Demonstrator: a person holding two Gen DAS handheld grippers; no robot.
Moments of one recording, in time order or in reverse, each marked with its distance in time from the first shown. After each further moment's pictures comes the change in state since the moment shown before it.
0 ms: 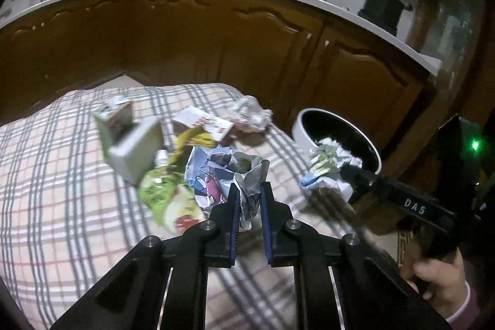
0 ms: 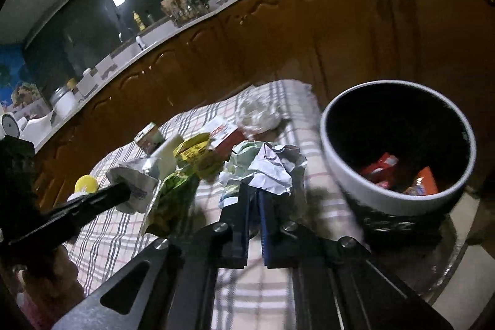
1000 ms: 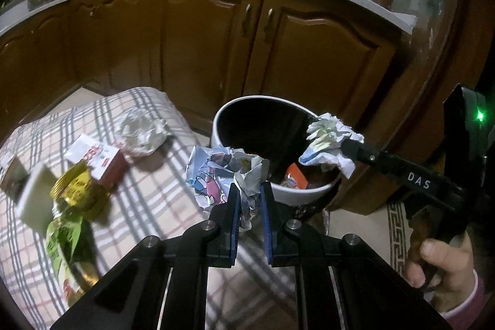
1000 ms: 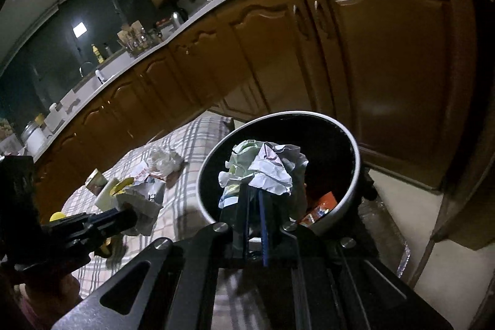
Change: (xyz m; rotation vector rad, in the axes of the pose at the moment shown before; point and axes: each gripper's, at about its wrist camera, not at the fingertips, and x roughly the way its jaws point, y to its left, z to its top) left arm 0.107 -0.103 0.045 0.158 0.087 -0.117; right arm -0.040 -0.105 0.029 0.108 -0.083 -0.150
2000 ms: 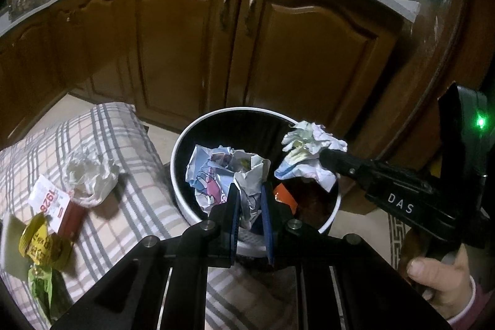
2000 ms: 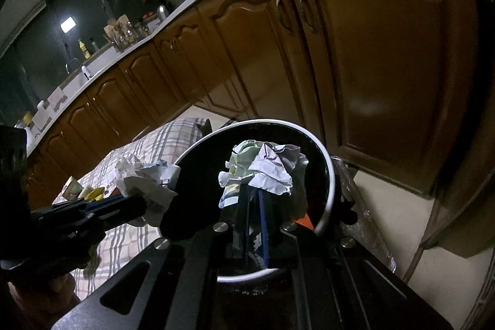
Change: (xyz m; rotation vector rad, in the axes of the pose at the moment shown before) left arm 0.067 -0.031 0.040 0.067 0.061 -0.022; right arm 0.027 -0.033 0.021 -0.003 0.037 -0.045
